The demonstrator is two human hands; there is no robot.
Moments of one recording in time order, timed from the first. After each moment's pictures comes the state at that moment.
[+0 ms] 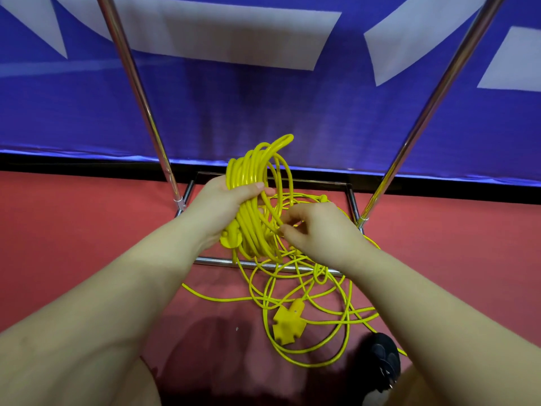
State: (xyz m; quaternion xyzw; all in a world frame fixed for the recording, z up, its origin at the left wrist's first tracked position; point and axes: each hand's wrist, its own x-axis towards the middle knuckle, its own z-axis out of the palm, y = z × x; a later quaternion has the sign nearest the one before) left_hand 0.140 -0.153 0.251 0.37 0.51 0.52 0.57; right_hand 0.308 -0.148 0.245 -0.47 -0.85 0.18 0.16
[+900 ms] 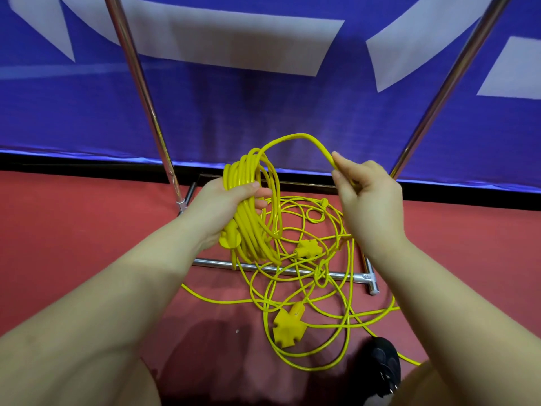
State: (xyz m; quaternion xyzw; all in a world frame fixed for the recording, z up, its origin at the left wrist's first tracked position) left_hand 0.133 -0.152 0.248 0.36 0.53 0.52 0.56; right_hand 0.331 -0.129 0.260 -0.56 -0.70 0.10 0.44
